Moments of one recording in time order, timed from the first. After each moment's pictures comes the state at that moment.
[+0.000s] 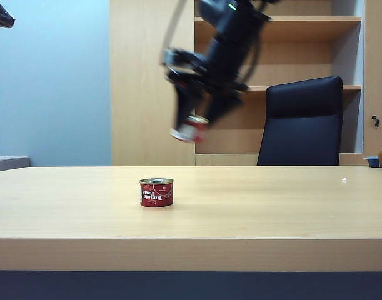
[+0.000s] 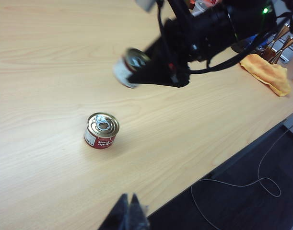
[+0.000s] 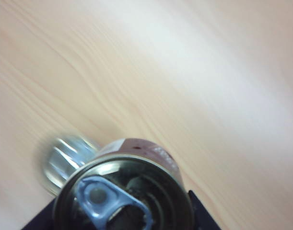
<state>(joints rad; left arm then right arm) 0.01 0.65 0.65 -0.40 0.76 -0.04 0.54 1.98 1.77 -0.65 -0.08 -0.17</state>
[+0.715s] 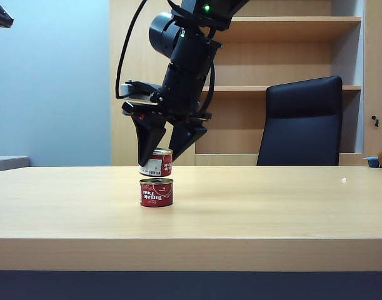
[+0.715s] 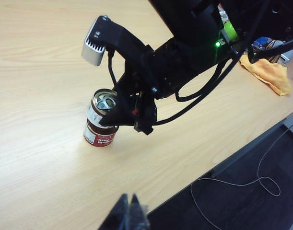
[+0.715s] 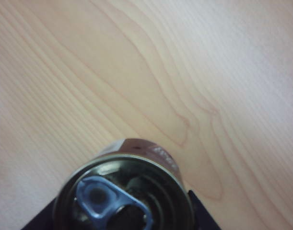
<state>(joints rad) 0.01 0.64 0.65 -0.42 0.76 -0.04 0.65 2.18 1.93 -0.78 -0.04 -0.17</state>
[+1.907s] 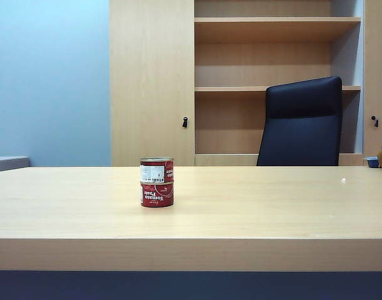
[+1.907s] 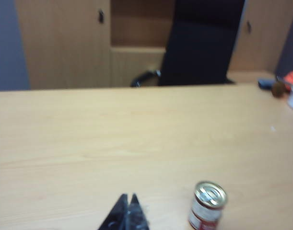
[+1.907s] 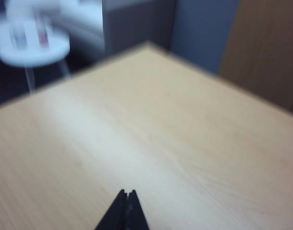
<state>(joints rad) 0.01 0.39 0.47 -0.08 0.34 -0.07 0.74 1.34 1.38 -0.23 0.08 -0.08</state>
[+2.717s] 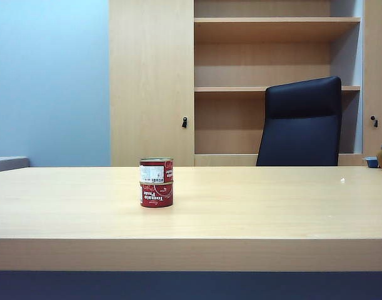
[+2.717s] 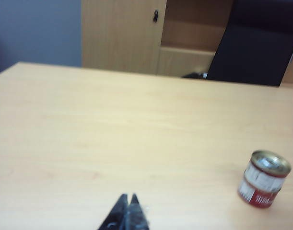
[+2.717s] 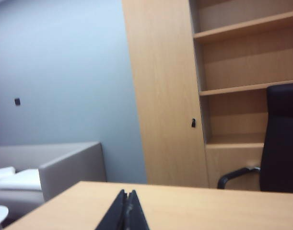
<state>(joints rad) 0.01 0.00 0.06 -0.02 0.14 -0.11 0.74 0.25 0.81 -0.15 0.40 -0.03</state>
